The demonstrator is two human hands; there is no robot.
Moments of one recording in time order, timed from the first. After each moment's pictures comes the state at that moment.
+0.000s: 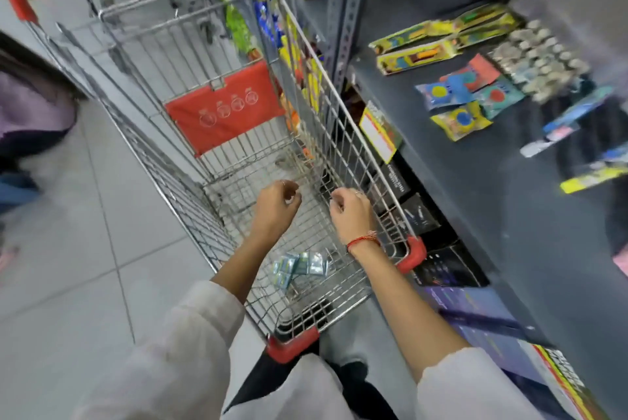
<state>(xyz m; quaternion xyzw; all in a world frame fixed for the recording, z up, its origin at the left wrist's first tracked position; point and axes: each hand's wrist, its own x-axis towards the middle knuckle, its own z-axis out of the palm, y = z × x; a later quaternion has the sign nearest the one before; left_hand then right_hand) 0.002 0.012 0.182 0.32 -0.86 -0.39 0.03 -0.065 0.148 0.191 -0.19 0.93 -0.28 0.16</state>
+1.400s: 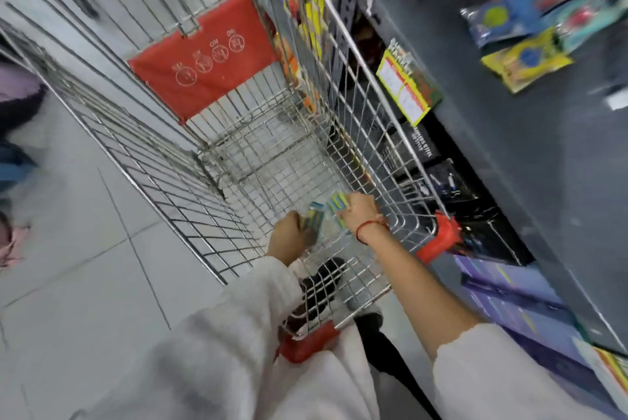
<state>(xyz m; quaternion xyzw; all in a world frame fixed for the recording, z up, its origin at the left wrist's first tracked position) 0.048 0.042 0.095 0.41 -0.78 -0.40 -0.24 -0.058 0.143 0.091 -0.09 0.90 -0.16 0.40</state>
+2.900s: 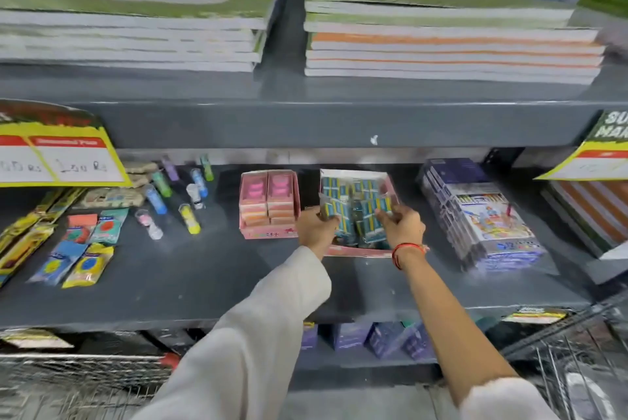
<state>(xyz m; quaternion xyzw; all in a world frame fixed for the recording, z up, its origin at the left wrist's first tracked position) -0.070 0.507 0.339 -0.03 -0.77 -0.61 -0.21 0.005 0.627 0.338 0.45 0.74 -0.45 -0.23</state>
